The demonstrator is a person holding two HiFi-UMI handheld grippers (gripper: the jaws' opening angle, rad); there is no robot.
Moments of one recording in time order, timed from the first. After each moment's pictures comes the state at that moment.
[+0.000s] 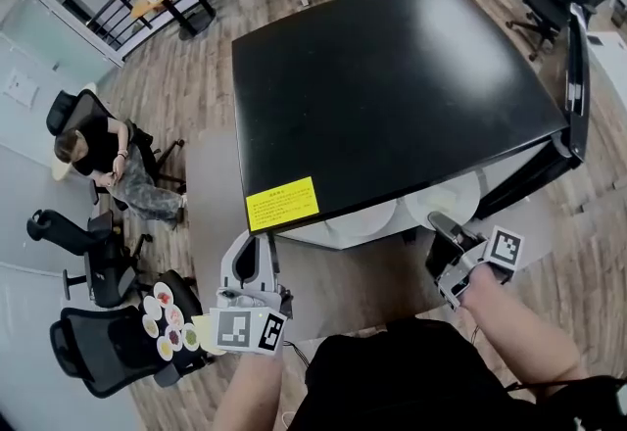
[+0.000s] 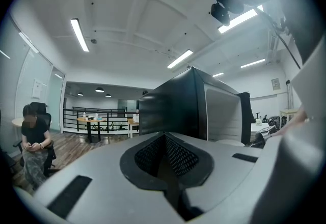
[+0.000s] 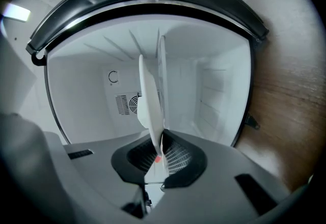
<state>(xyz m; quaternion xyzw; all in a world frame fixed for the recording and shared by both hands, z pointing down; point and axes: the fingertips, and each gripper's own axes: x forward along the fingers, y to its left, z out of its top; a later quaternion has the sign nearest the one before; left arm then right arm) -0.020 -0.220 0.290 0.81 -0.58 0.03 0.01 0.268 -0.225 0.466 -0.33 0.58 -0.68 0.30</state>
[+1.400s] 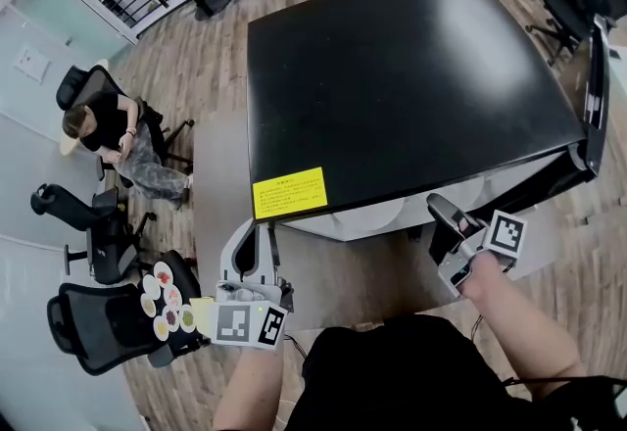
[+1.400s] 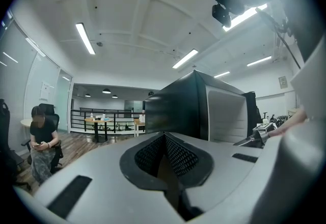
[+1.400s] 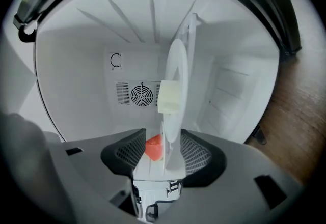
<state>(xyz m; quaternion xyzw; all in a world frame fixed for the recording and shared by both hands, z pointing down) -0.030 -0.215 0.287 0.79 -0.61 0.03 0.02 0.248 -0.256 0.449 -0.31 0.65 -0.65 0.24</state>
